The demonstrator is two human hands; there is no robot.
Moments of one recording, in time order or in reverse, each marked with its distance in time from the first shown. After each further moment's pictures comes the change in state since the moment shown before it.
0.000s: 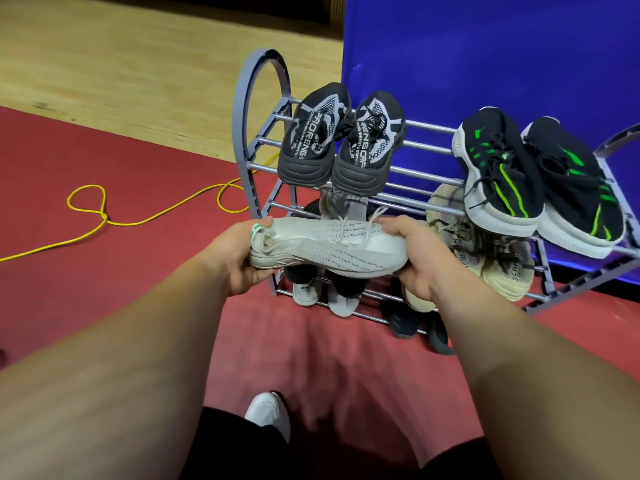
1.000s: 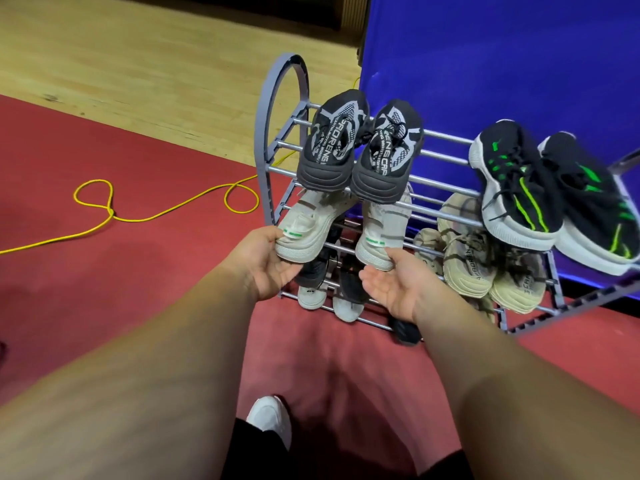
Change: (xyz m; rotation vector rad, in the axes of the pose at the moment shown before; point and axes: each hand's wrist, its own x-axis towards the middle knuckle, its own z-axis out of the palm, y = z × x) left_hand 0.008 -0.009 0.001 -0.264 -0.109 -0.038; right_hand 0.016 0.039 0.020 0.150 0.111 0.322
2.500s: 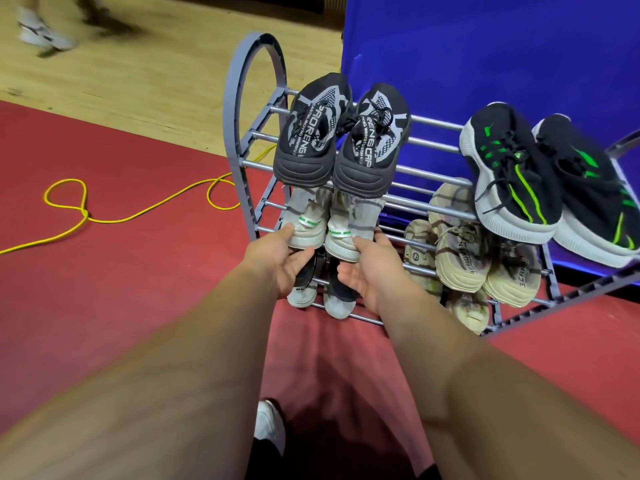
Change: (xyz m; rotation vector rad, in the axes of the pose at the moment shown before) left_hand 0.053 -0.027 0.033 -0.120 0.122 0.084; right_hand 0.017 0.006 0.028 -0.159 0.100 -0.252
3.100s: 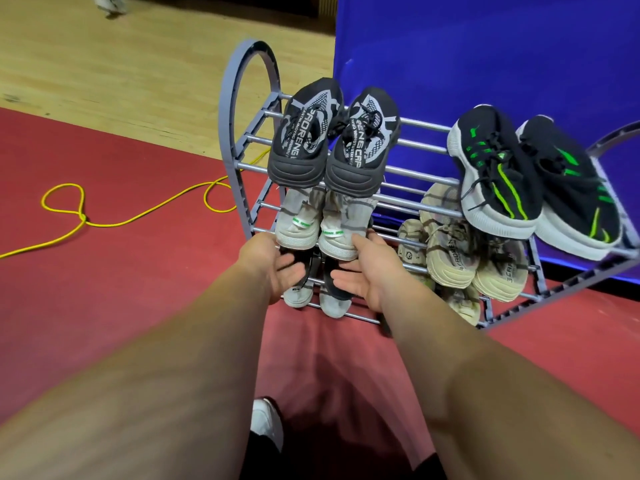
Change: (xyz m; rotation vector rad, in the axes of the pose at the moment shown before) left_hand -0.014 0.002 -0.005 0.187 0.065 -0.094; right_hand -0.011 -0.008 -0.009 -0.018 -0.069 0.074
